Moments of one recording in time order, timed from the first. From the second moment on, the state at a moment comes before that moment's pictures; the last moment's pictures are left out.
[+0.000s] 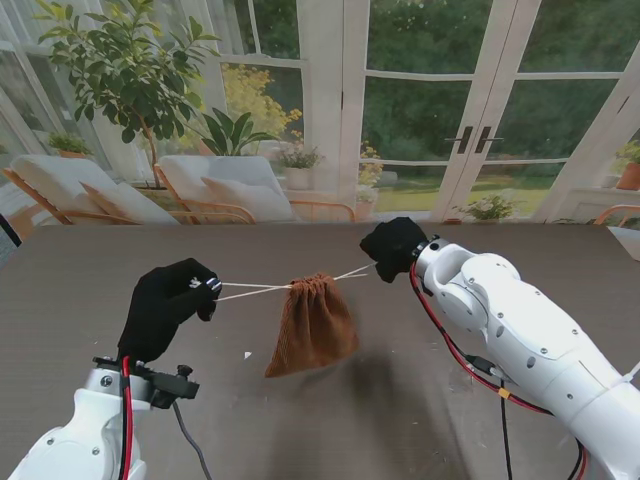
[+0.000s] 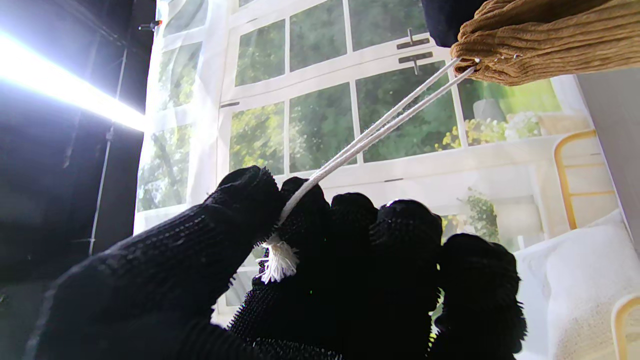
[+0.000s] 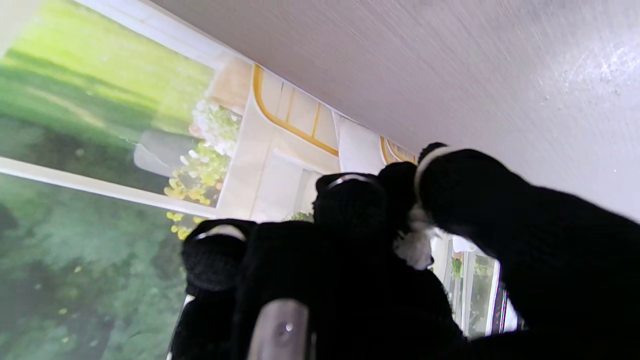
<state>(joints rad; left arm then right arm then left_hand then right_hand) 1.98 -1.18 -1.44 -2.13 -0.13 -0.25 0.16 -0.94 -1.05 0.82 -1.25 -1.07 -0.22 -0.01 0.75 -0.59 0.98 -0.25 0.97 0.24 1.02 0.92 1.15 0.27 0.72 1.37 1.06 0.32 1.24 0.89 0.61 0.49 1.53 0.86 0.42 -0.84 1.42 -0.18 0.89 0.00 1.33 0.67 1.33 -0.02 1.14 0.83 1.32 -0.03 1.67 1.01 0.71 0.05 1.78 0.75</state>
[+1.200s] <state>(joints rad) 2.00 -1.19 -1.46 -2.16 -0.13 -0.12 0.20 -0.92 -1.05 0.82 -1.20 -1.08 -0.20 0.01 0.76 -0.59 0.96 -0.25 0.96 0.25 0.98 0.88 1.14 0.28 0.71 1.42 1.03 0.32 1.24 0.91 0.56 0.49 1.53 0.86 0.38 -0.82 1.42 -0.18 0.89 -0.02 1.33 0.68 1.33 -0.03 1.14 0.83 1.32 -0.04 1.67 1.01 0.71 0.05 1.78 0.75</state>
